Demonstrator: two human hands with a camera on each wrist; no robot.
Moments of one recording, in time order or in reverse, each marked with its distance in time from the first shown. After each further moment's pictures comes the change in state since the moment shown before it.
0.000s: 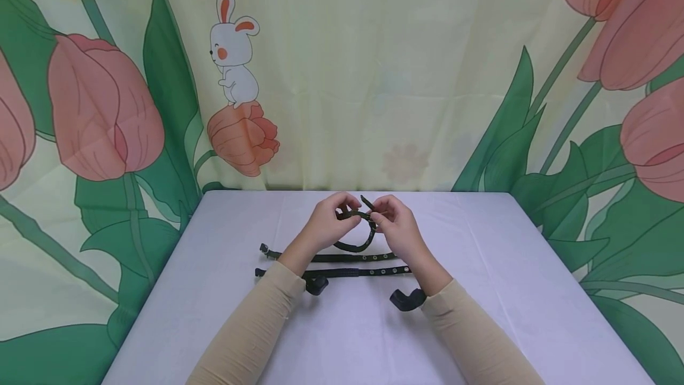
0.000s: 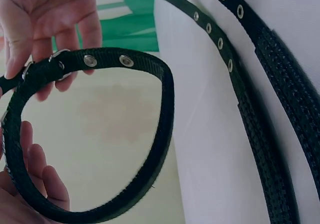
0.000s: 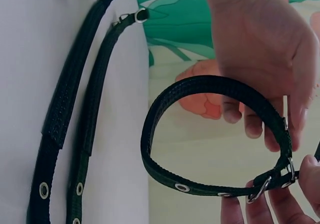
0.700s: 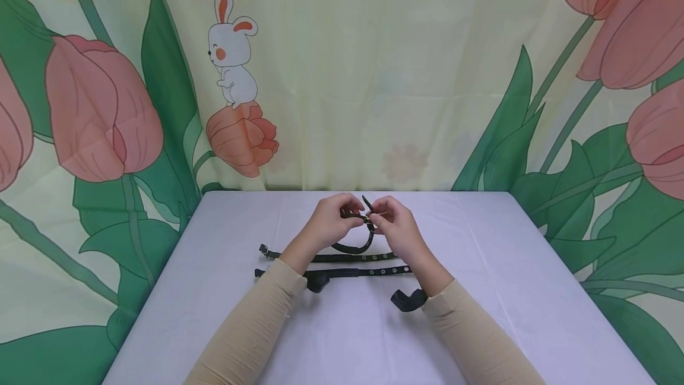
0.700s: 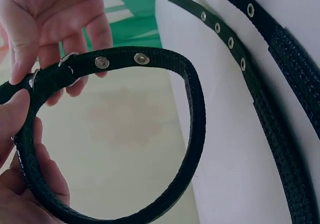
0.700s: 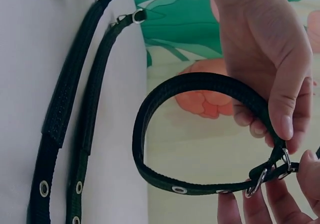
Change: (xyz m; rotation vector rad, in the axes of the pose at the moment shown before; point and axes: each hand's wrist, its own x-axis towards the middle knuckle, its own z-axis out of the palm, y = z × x) left_hand 0.006 0.007 0.001 0.083 -0.062 0.010; right_hand 0.000 0.001 -0.002 0.006 -0.038 0.020
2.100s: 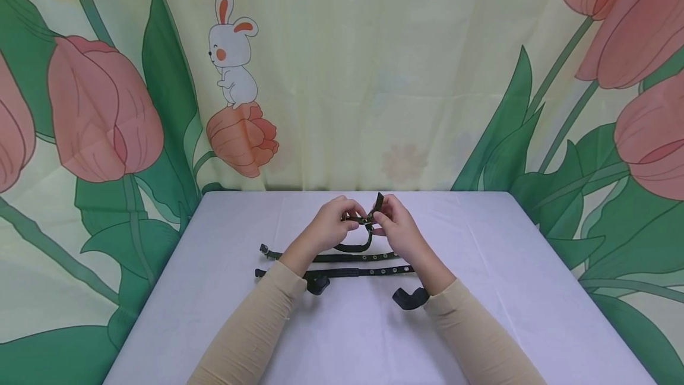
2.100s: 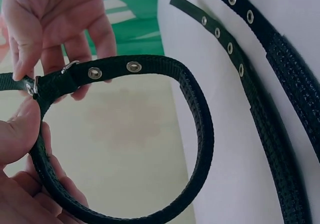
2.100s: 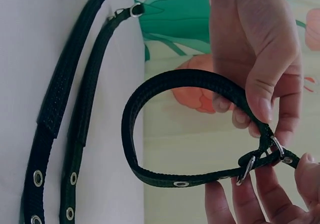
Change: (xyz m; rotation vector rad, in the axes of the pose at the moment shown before) left_hand -0.002 -0.003 0.001 0.088 -0.083 -0.037; right_hand 0.001 -0.002 -0.002 0.042 -0.054 0.039
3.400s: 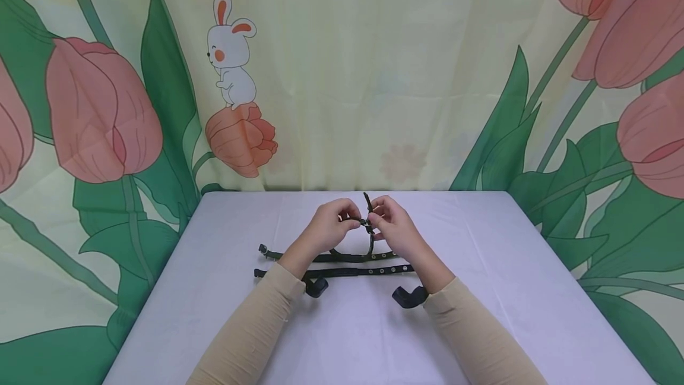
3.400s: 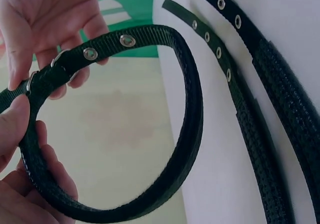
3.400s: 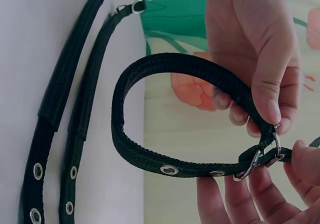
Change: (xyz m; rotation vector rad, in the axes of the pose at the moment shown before) left_hand -0.005 0.002 0.002 -0.064 0.059 -0.012; right_hand 0.001 0.002 -0.002 -0.094 -0.024 0.006
